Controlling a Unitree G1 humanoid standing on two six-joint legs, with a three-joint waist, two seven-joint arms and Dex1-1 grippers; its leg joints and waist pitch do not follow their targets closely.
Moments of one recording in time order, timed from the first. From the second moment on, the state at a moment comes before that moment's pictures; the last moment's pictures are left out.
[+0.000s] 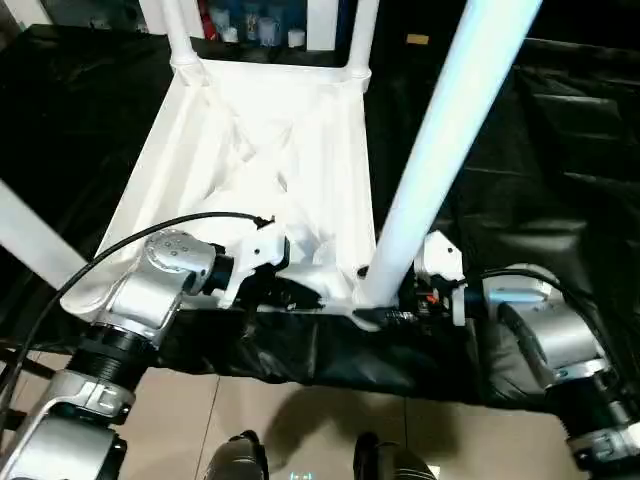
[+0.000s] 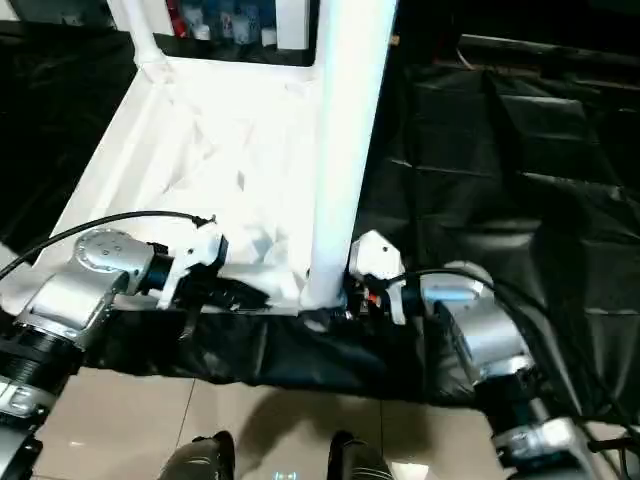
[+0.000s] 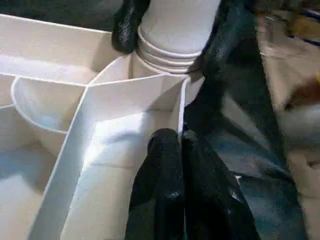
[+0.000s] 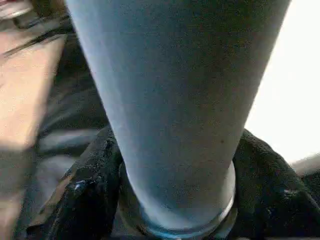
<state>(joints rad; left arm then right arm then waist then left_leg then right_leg) -0.59 0.41 -0.23 0.38 -0.04 0.20 -1.29 -0.41 -0.35 0.15 0.27 0.16 0.15 1.07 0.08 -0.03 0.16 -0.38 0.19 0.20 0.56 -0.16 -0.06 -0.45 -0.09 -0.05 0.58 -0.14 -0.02</state>
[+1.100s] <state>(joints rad) -0.55 0.32 -0.22 0.30 0.00 0.25 -1.12 -0.44 -0.31 0.11 0.32 0.10 0.14 0.91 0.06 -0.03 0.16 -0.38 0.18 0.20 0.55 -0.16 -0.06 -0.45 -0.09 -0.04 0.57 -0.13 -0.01</state>
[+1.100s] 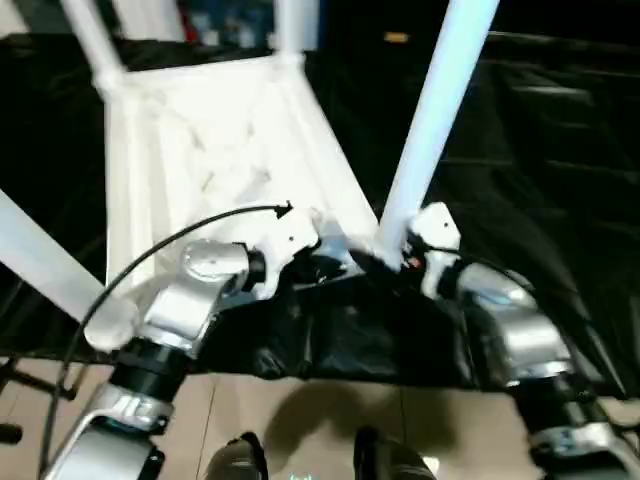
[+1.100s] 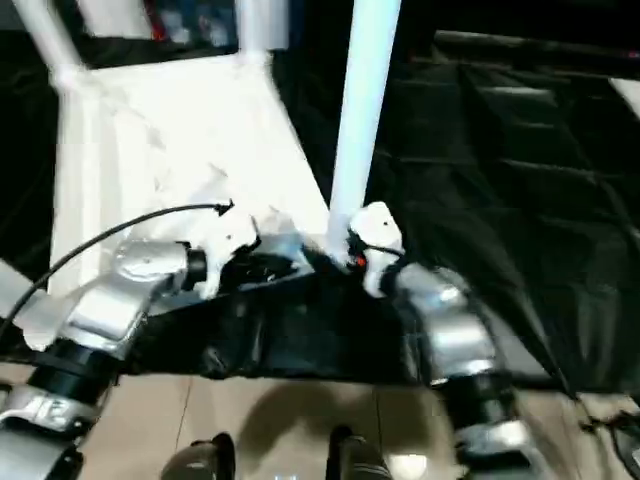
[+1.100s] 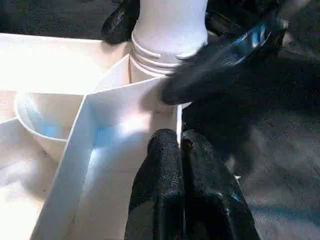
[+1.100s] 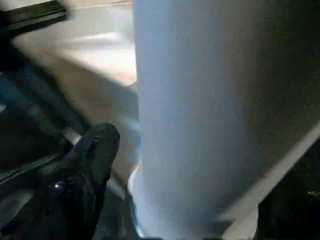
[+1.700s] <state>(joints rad) -0.59 0.43 -0.24 0.38 -0.06 0.18 -1.38 -0.47 -0.45 0.20 0.32 0.15 0.10 1.29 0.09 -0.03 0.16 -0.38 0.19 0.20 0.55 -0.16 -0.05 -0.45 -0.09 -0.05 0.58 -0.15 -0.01</state>
